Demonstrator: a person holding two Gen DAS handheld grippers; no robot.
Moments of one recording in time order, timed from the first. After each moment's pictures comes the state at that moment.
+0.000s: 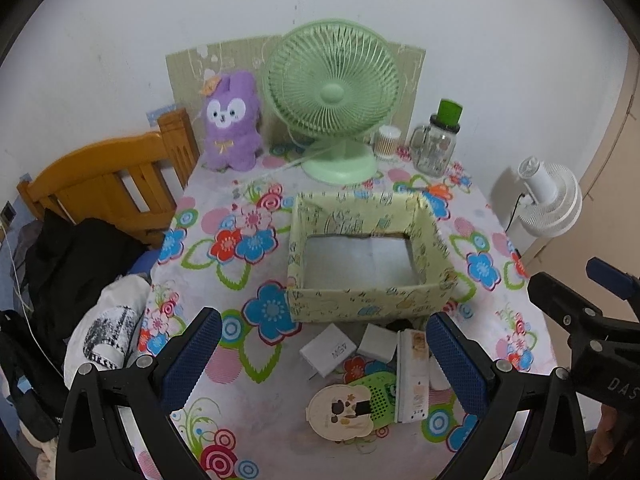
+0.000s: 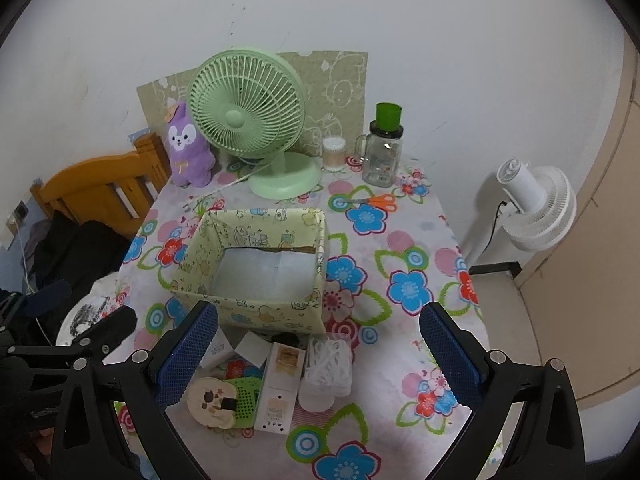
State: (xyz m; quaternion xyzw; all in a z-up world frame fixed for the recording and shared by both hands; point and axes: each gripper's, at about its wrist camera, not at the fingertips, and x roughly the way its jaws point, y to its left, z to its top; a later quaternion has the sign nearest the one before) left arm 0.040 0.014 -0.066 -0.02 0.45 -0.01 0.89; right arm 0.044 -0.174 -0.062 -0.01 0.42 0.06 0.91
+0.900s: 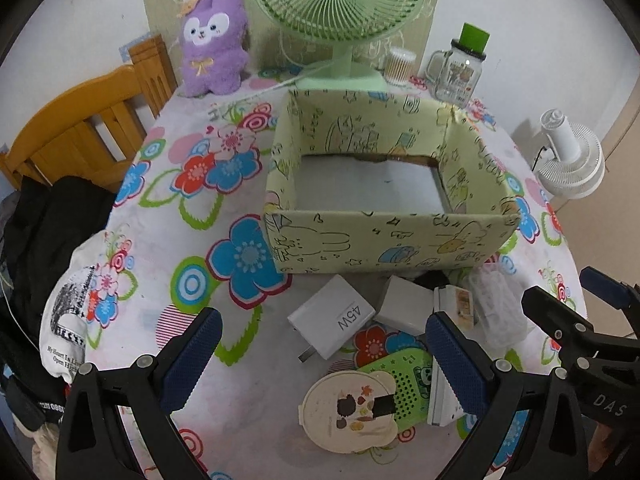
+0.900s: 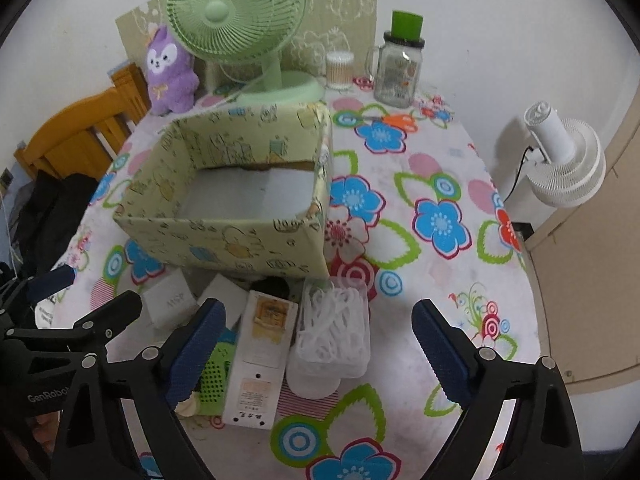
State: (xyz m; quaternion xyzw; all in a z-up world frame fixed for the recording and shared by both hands) left arm 0.069 0.014 -0.171 -0.03 0.53 -0.02 0.85; right arm 0.072 -0.169 -0.176 -0.02 0.50 0.05 0.86
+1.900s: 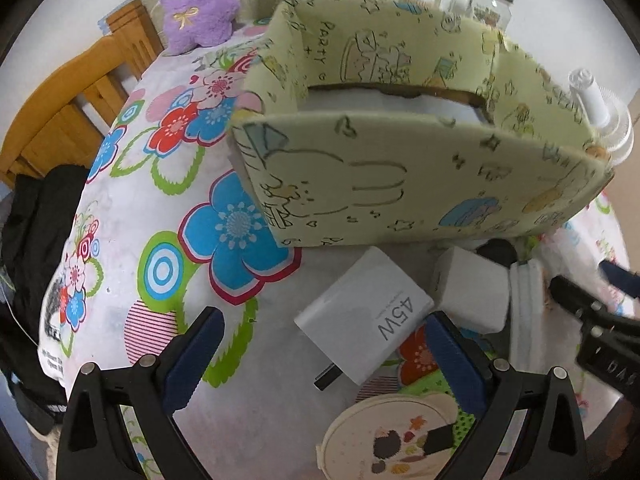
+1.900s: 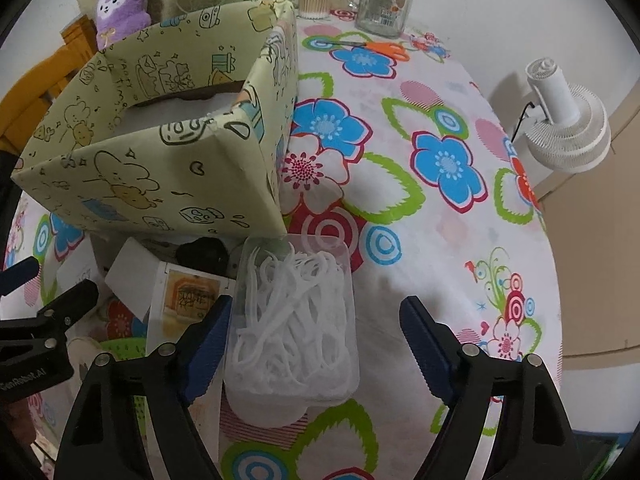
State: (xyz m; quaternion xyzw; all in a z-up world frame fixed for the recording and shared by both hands) left arm 0.100 0.010 -0.239 0.02 0.58 0.00 0.82; right arm 0.102 -0.179 -0.253 -0.03 0.57 0.01 0.82
